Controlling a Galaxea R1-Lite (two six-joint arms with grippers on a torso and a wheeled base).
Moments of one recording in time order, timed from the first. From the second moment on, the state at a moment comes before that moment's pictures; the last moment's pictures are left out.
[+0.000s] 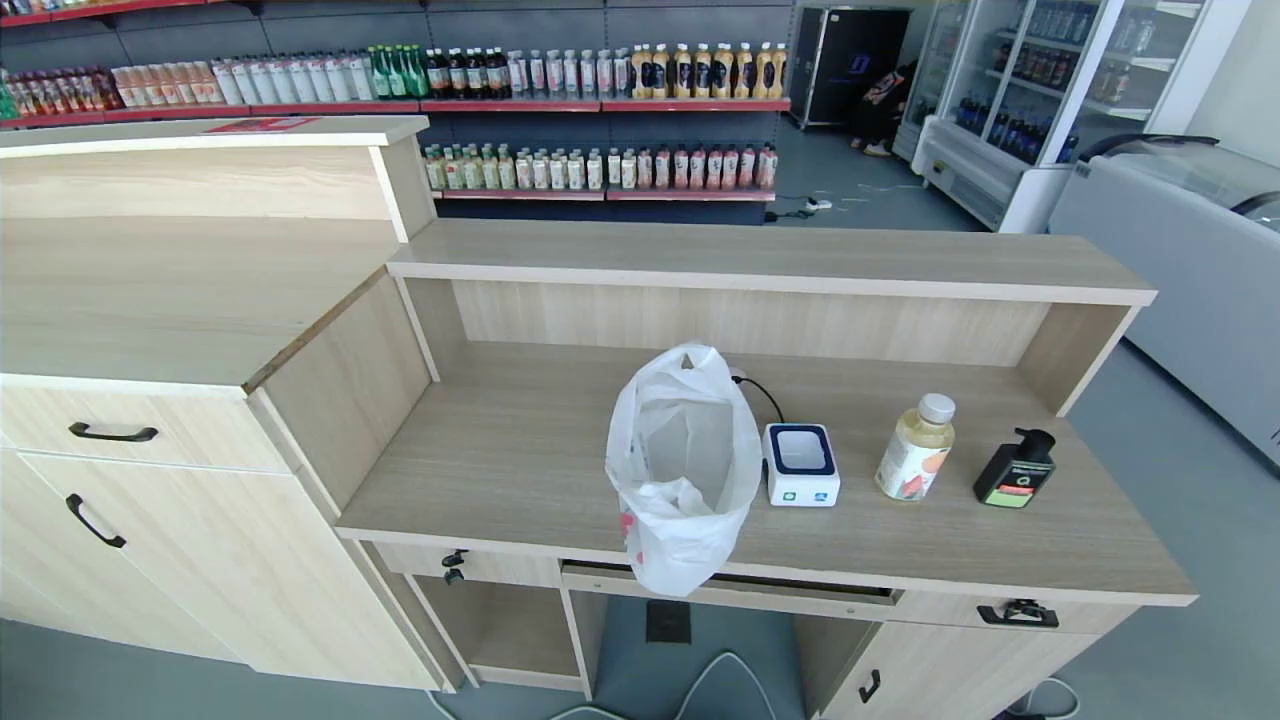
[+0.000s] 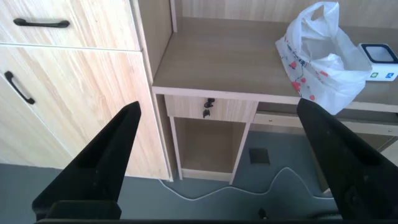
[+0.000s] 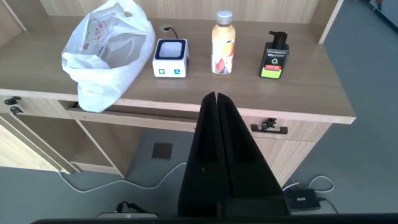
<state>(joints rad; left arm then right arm) 0.00 0.00 0.00 0.00 -0.02 0.00 -0.01 0.06 -0.10 0.02 0.04 -0.04</state>
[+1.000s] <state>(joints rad) 0.00 0.00 0.00 0.00 -0.02 0.00 -0.23 1.56 -0.55 -0.85 0.19 -0.07</state>
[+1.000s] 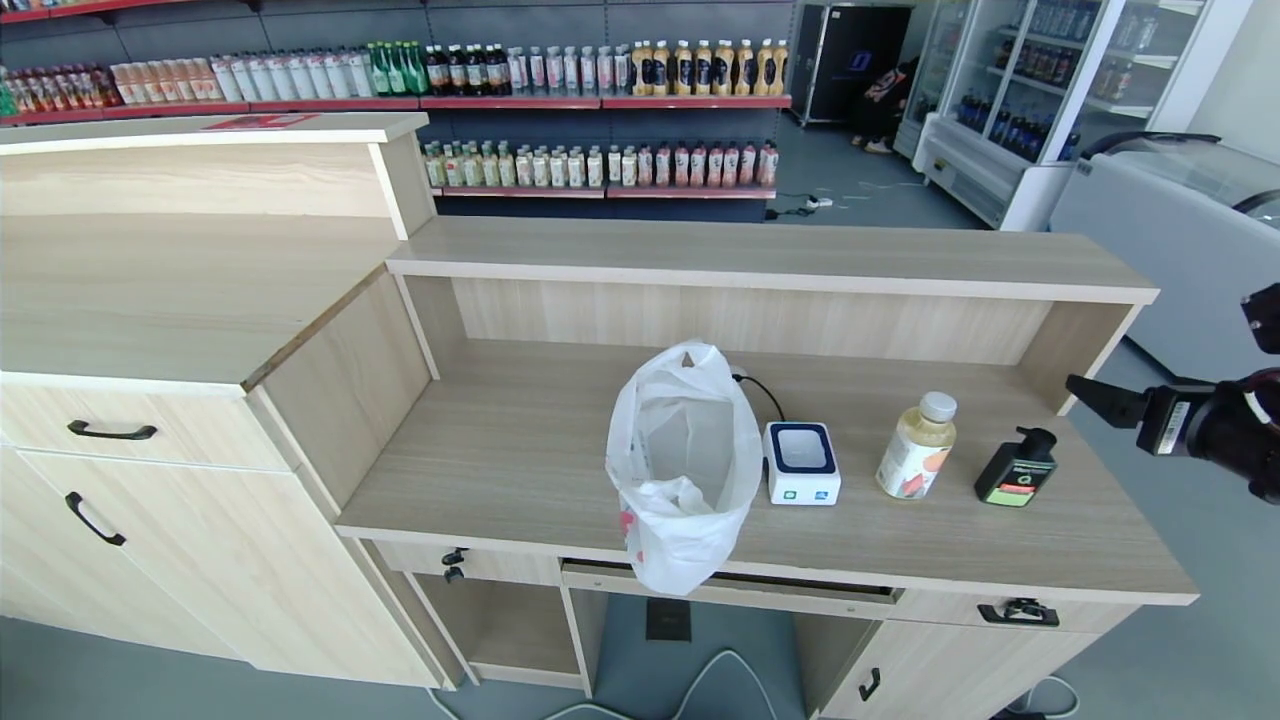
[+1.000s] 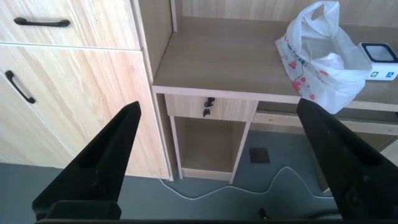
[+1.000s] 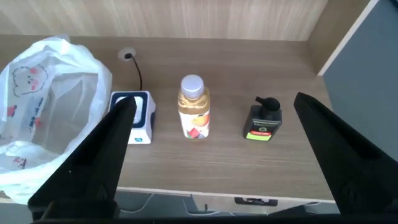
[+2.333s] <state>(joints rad) 0.00 0.00 0.00 0.00 -0.02 0.00 -0.22 2.30 -0.74 -1.34 0.20 -0.11</state>
